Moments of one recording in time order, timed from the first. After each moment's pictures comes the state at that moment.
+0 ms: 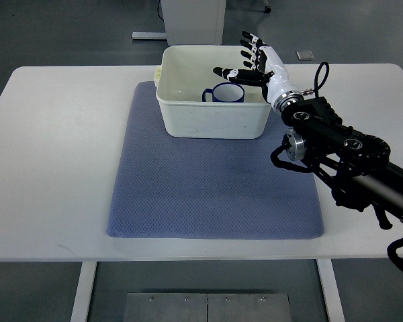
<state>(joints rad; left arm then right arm) -0.02 0.00 -0.10 -0.19 0.08 0.09 -0.05 1.02 -0.05 0.45 0.81 -0.42 -0.36 0.21</state>
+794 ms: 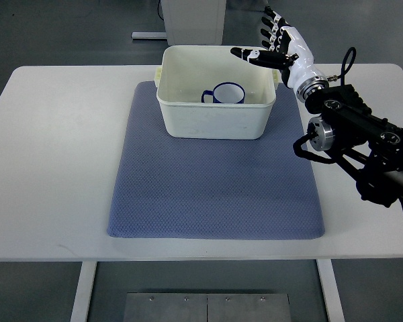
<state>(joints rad) -0.02 0.00 -0.10 -0.19 0.08 0.09 -0.05 1.00 -0.21 0.53 0.97 -0.41 -0.35 0.22</state>
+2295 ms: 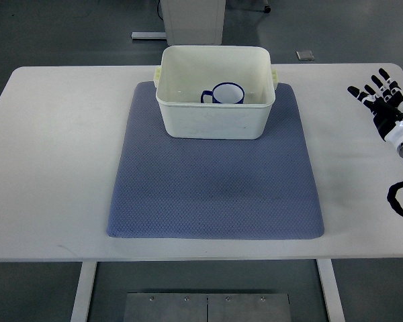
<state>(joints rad) -0.02 0.00 -0.10 -0.19 0.08 0.09 -0.05 0.60 -0.44 0.83 0.91 -0.19 -0.03 0.31</state>
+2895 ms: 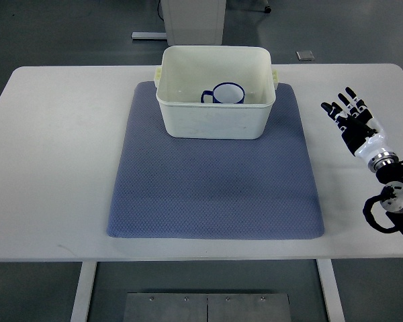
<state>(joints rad) -0.02 0.00 -0.10 -0.19 0.08 0.09 -0.05 0.58 -0.32 0.83 0.84 -0.18 0.06 0.31</state>
